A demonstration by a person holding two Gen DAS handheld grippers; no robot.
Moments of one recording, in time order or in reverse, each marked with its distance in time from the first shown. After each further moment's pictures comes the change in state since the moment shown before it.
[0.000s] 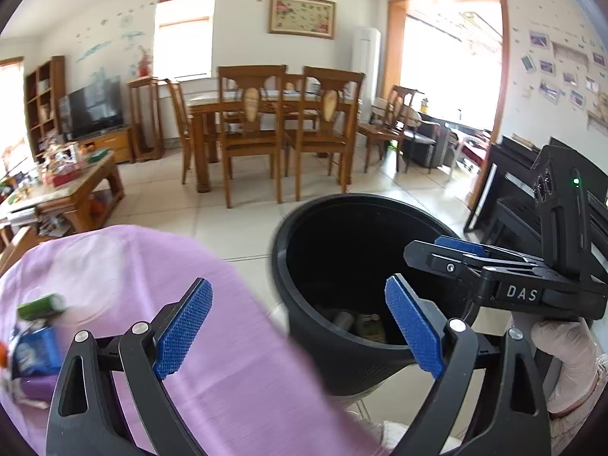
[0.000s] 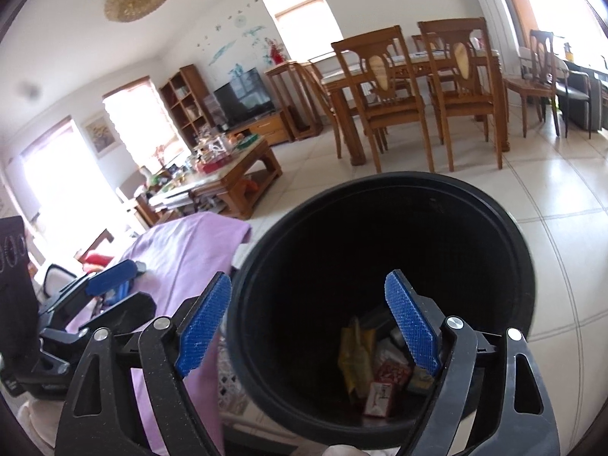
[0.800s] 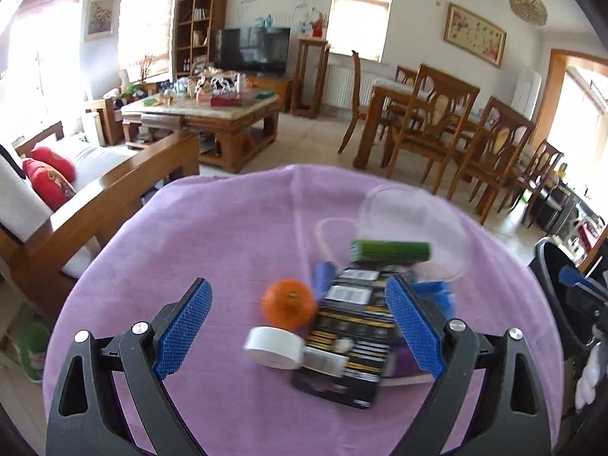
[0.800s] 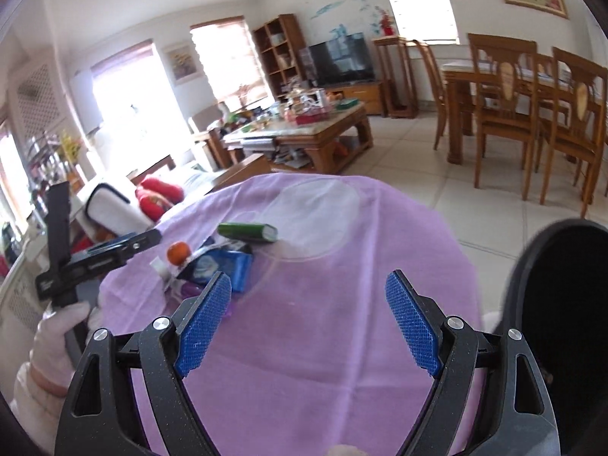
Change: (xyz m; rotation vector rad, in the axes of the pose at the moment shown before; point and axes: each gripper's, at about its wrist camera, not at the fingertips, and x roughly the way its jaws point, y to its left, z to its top) left arm -0.087 0.299 -0.065 -0.381 0.106 0.417; right arm 0.119 0.239 -0.002 -0.301 0.153 0.227
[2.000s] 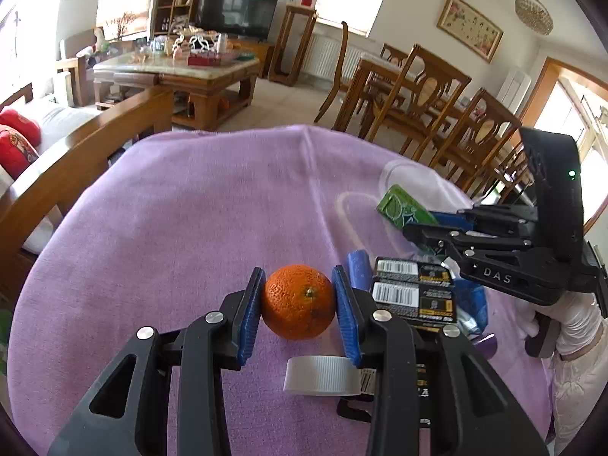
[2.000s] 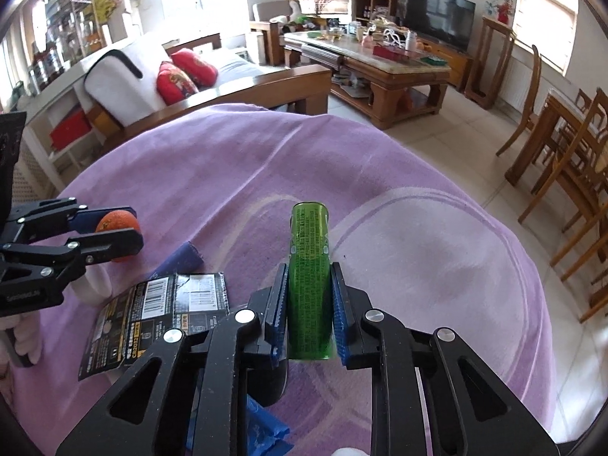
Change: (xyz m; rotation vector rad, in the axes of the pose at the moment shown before) left arm 0.036 0.040 0.000 -0.064 0.091 -0.167; right arm 0.218 0.086 0.064 -0.337 0.323 0.040
